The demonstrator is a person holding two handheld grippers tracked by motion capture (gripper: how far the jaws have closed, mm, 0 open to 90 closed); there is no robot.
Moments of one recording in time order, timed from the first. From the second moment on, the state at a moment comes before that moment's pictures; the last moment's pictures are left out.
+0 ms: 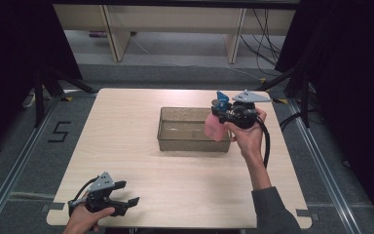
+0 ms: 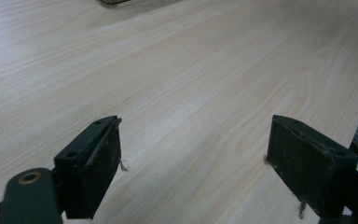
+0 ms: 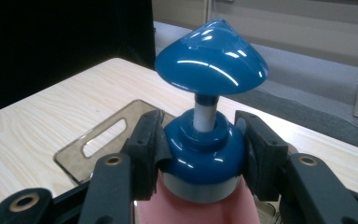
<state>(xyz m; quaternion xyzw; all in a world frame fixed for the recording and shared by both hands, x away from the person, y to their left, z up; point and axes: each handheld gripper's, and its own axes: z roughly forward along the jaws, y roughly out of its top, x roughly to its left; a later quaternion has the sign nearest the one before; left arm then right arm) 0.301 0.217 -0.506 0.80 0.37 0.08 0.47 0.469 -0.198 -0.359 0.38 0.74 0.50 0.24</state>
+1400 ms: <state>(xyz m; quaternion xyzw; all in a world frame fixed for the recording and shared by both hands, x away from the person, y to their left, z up) 0.301 0.218 -0.503 0.80 0.37 0.08 0.46 0.494 -0.202 -0.399 0.41 0.75 0.46 0.24</state>
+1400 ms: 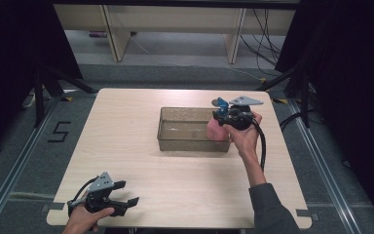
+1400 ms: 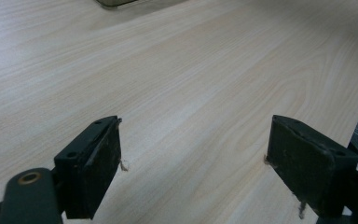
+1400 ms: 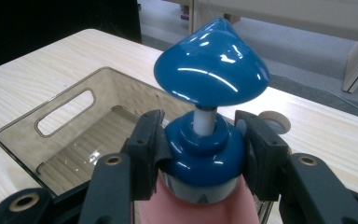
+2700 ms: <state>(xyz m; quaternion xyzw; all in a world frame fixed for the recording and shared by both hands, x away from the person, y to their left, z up) 0.300 0.218 -0.503 0.80 0.37 0.08 0.47 0.492 -0.201 -0.425 0.41 0.77 0.43 0.23</state>
